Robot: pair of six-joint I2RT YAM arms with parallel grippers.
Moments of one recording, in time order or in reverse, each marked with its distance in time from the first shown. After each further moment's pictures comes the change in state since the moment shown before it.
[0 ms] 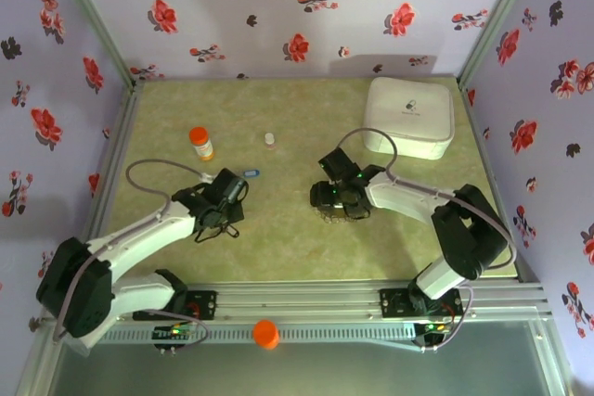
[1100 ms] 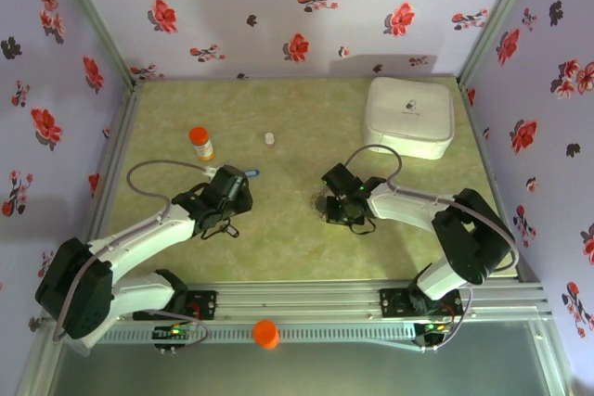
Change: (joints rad) left arm 0.000 0.009 -0.043 0.243 0.023 -0.013; right arm 0.018 -0.018 -0.122 0.010 -0.020 0.161
